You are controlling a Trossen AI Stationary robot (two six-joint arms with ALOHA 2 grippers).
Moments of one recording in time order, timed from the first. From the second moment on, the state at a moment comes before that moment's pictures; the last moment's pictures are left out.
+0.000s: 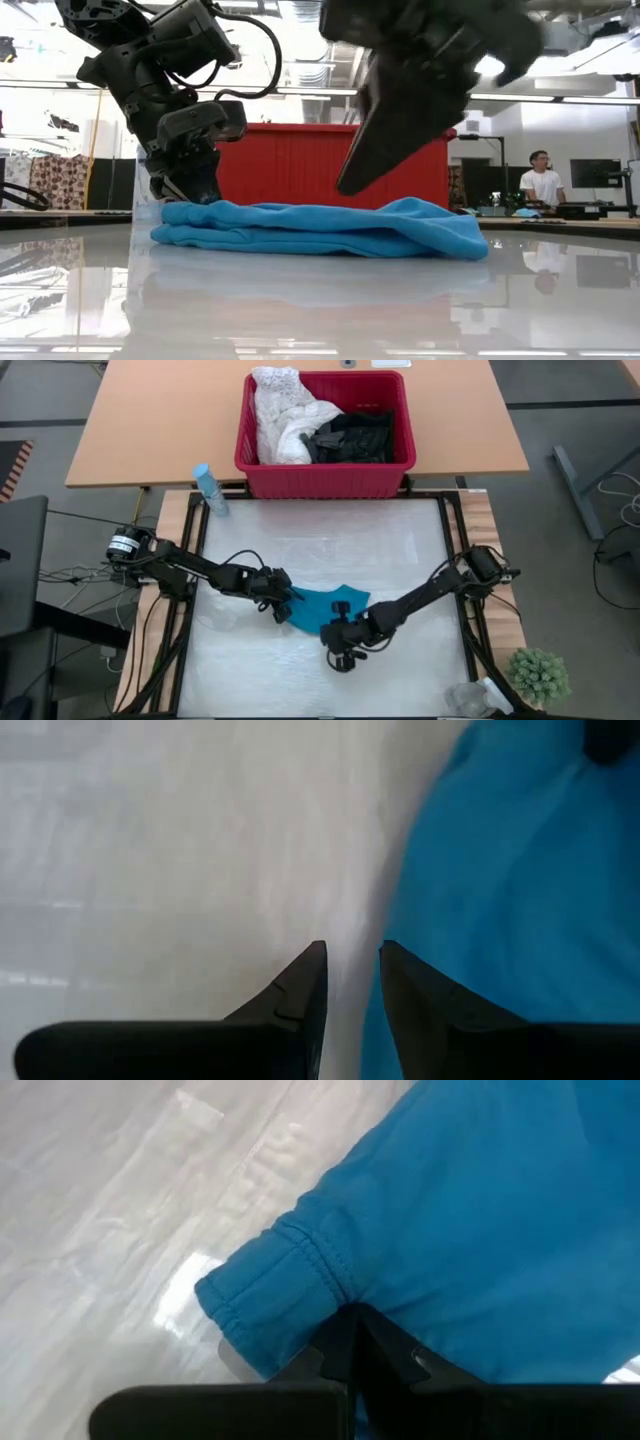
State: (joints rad) left arm -0.12 1.55 0.66 -0.10 -0.14 -0.66; right arm 0.40 1.93 1.30 -0.35 0.25 0.25
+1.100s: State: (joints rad) left arm -0.10 1.34 0.85 -0.18 -0.02 -0.59; right arm 0.33 1.98 1.29 -0.35 0.23 0.15
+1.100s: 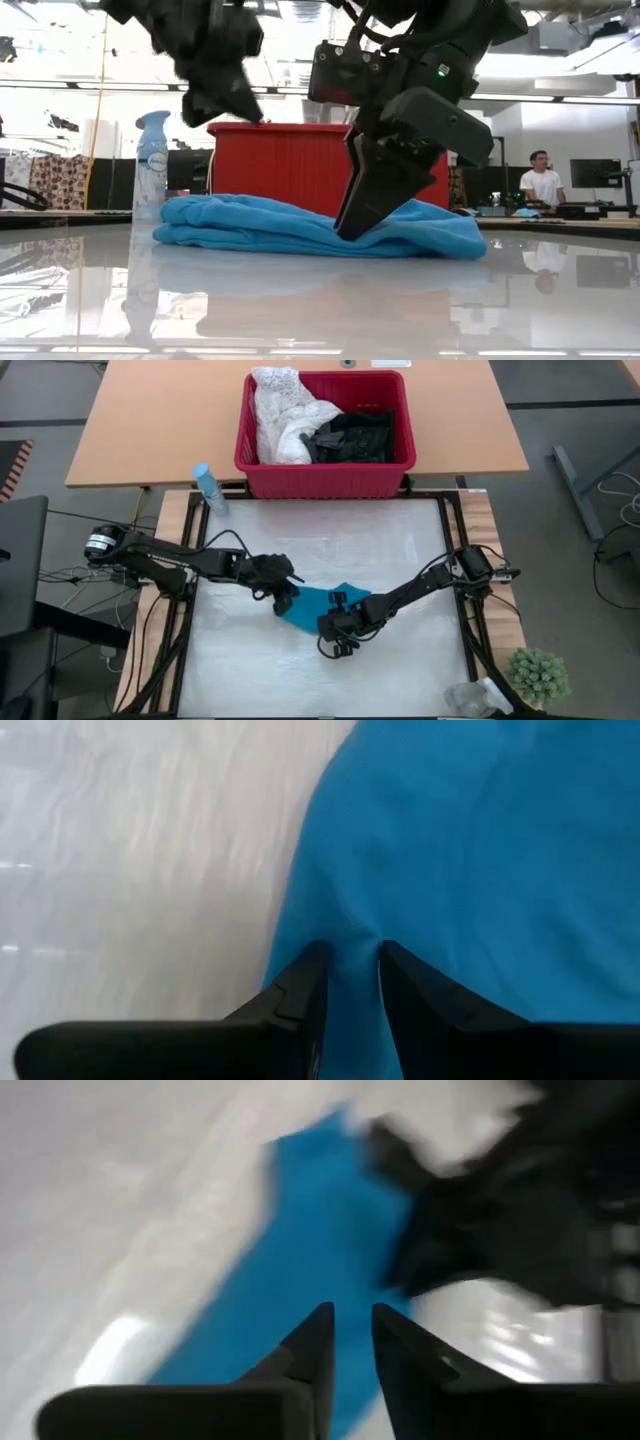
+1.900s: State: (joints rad) left arm -0.37 1.67 0.85 0.03 -0.30 -0.88; right arm 0.13 1.84 1.29 -0.42 0.08 0.04
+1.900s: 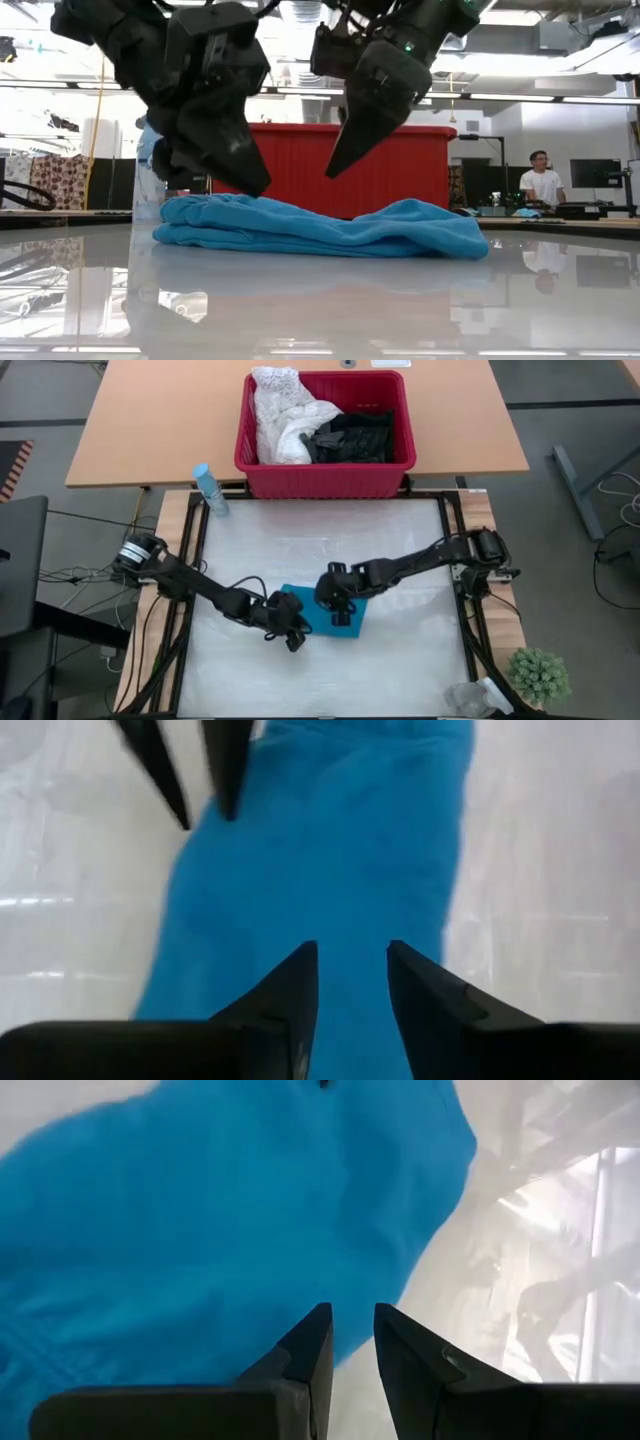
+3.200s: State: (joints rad) left arm -0.19 1.68 0.85 -0.38 -0.38 -0.27; right arm -0.08 1.94 1.29 -0.31 -0.02 -0.03
